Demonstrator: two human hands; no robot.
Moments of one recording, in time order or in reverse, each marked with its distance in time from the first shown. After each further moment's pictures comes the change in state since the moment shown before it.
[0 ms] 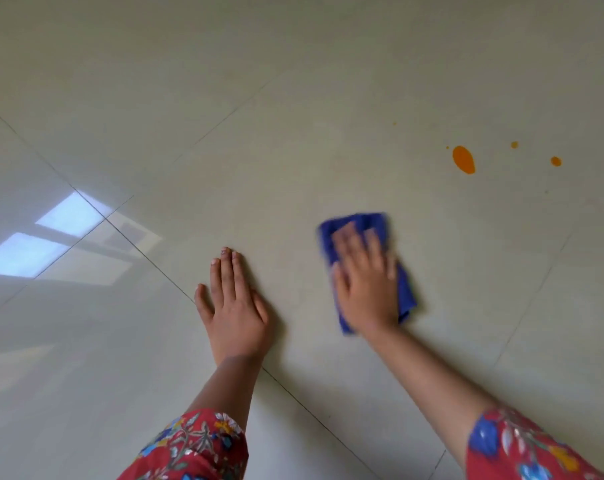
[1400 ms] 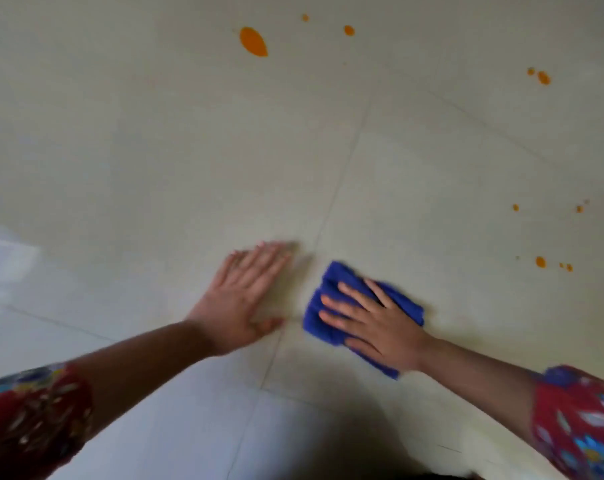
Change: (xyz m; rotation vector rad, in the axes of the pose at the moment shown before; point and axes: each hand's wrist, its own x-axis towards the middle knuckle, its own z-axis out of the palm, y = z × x) left_hand -0.127 0.135 0.022 -0.058 -0.606 1.105; right_hand -0.271 0.231 -0.083 -0.167 -0.413 -0.451
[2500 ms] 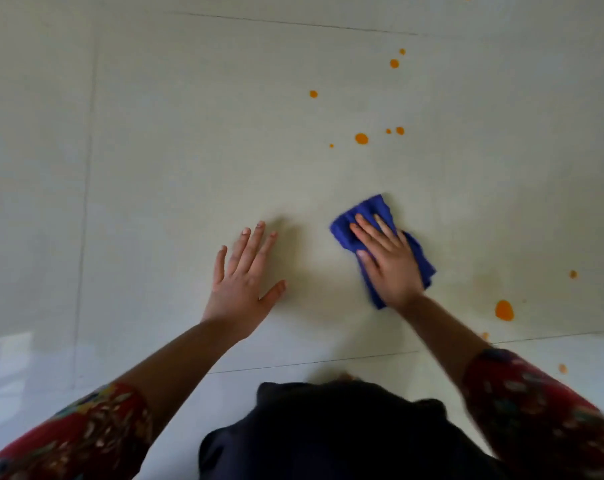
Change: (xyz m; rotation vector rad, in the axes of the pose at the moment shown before) left_hand 0.101 0.266 0.138 0.064 -0.103 0.023; right_hand -0.286 0.050 0.082 0.419 0.393 1.025
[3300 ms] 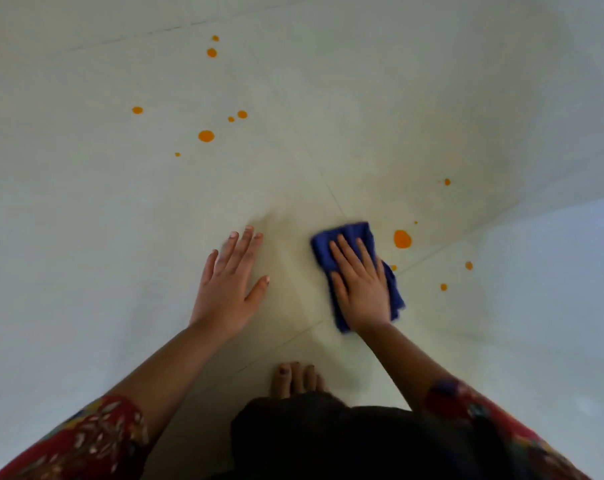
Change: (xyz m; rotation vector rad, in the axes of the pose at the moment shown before) left_hand 0.058 0.099 0.048 0.087 -0.145 0.336; right_hand -0.130 0.034 -0.002 0.066 0.151 0.564
